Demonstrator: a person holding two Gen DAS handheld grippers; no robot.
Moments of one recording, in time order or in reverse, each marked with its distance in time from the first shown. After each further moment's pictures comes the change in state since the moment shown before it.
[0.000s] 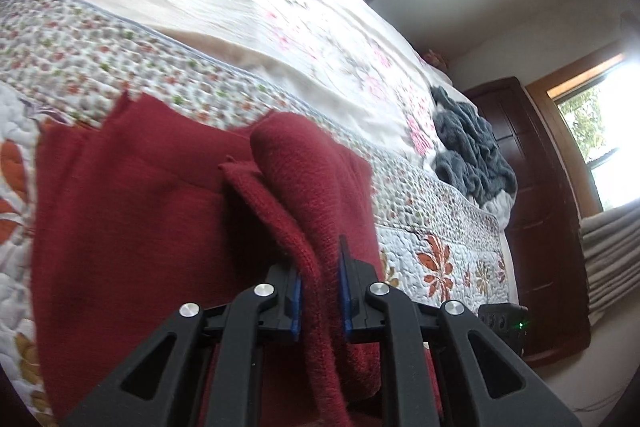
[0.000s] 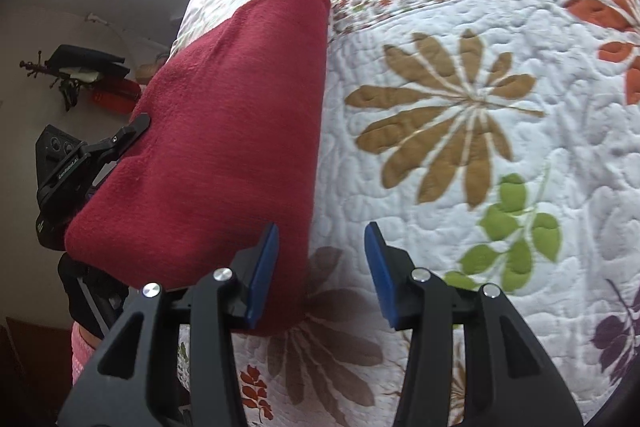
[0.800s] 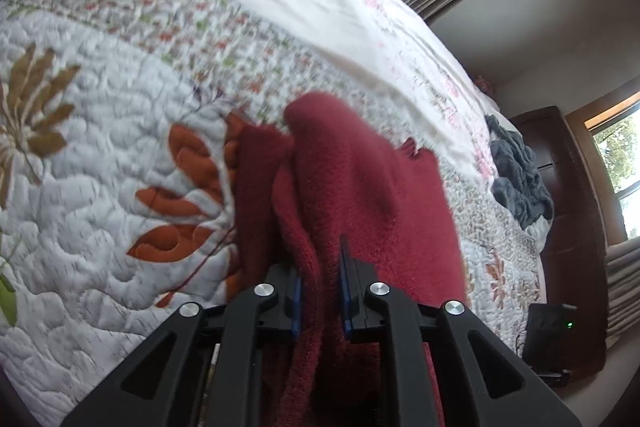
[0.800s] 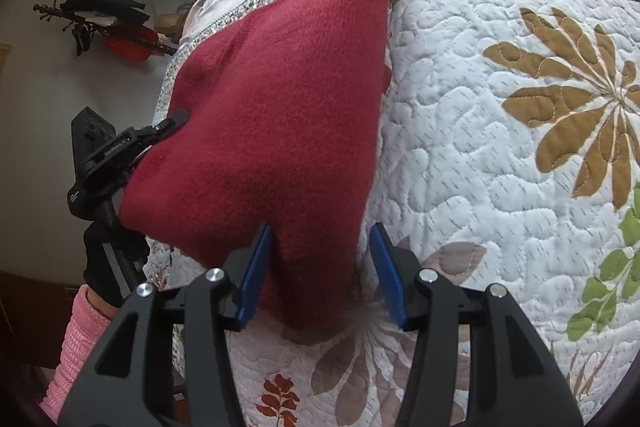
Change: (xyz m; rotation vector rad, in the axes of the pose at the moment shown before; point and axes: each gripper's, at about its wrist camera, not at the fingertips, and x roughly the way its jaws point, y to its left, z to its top) left arm -0.051 0.141 0.007 -0.078 -0.040 0.122; right arm 0.069 0.072 -0.012 -0.137 0.110 0.005
